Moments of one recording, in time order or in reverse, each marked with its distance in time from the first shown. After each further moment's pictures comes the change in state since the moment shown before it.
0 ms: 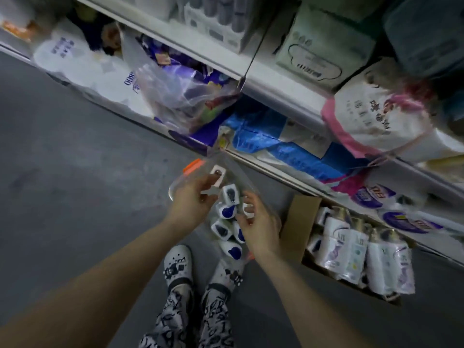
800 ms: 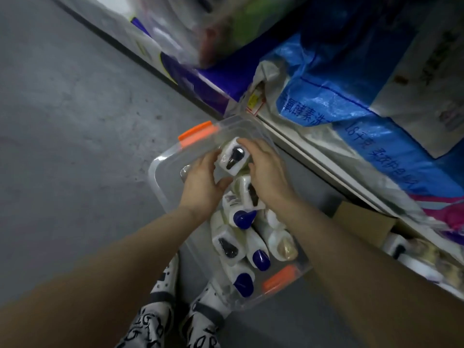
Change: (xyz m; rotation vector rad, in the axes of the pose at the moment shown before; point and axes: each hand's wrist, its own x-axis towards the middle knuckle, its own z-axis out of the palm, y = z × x) left_hand 0.147 -0.188 0.119 -0.072 0.183 -0.118; right_hand 0.230 0.101 0.142 -0.347 -0.229 -0.393
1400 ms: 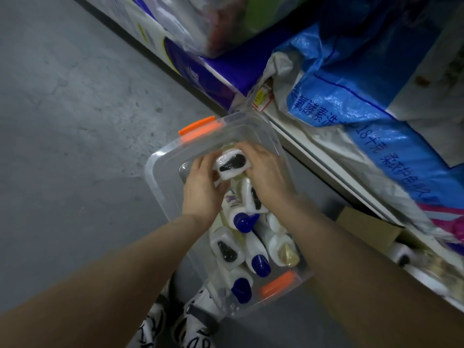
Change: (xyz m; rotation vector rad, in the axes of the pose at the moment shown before) left_hand -0.007 -0.011 0.014 -0.119 0.132 0.001; right_hand 0.011 0.005 0.011 -0.171 -0.006 -0.173
